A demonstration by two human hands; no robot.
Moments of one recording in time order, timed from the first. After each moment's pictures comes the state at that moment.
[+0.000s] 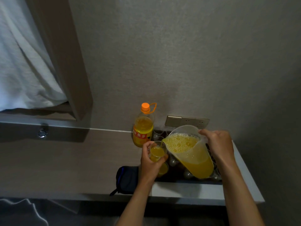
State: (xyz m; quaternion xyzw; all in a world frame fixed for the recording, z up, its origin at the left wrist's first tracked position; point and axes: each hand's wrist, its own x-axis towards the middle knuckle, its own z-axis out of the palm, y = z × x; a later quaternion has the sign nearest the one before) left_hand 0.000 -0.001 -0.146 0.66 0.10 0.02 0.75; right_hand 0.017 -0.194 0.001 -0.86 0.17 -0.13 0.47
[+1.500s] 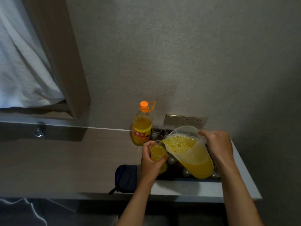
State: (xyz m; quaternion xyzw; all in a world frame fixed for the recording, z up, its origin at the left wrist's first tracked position) left_hand 0.000 -0.008 -0.150 0.66 0.10 0.01 0.75; right_hand 0.009 -0.193 0.001 -0.87 0.19 -0.13 0.45
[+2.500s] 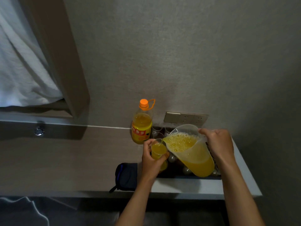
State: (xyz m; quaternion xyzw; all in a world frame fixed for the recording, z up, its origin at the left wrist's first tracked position) left_hand 0.000 -0.009 -0.150 0.66 0.09 0.02 0.74; right_hand 0.008 -0.193 0.000 -0.87 0.19 -0.12 0.45
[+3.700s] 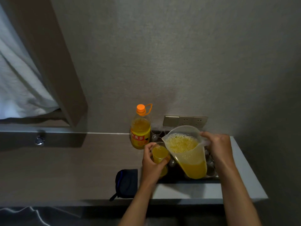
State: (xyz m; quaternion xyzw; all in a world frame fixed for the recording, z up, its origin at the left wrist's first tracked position) left_hand 0.007 -0.017 -0.144 0.67 0.08 0.00 0.73; right_hand 0.010 -0.200 -0.001 -0.77 0.20 -0.11 0.60
